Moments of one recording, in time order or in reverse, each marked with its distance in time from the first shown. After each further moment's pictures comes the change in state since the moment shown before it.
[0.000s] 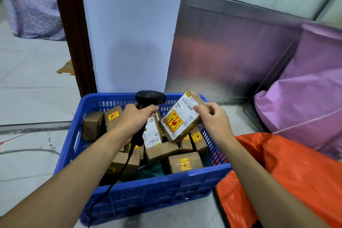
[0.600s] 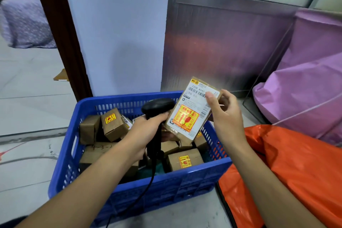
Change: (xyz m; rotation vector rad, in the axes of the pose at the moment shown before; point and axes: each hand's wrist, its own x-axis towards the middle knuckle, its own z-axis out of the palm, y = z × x) left_hand -0.023 -0.010 0.042 -0.252 -0.180 -0.106; right_hand -0.029 -0.013 -0.023 0.169 0.200 -0.148
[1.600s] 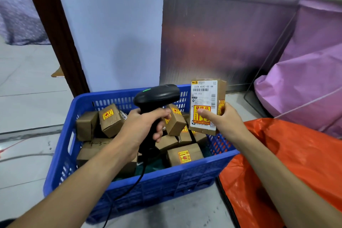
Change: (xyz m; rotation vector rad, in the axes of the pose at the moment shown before) left_hand -0.006 -0.005 -0.004 0.004 -0.128 0.200; right_hand 0.029 0.056 -0.029 -0.298 -0.266 0.208
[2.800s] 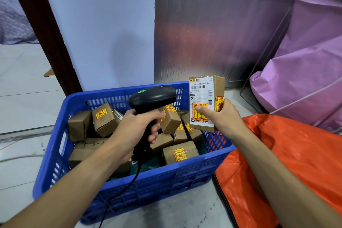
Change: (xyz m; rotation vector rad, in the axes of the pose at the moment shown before) left_hand -0.001 -0.004 0.005 0.053 -0.070 -0.005; right_hand 0.013 0.015 -0.011 -0.083 0.060 0.005
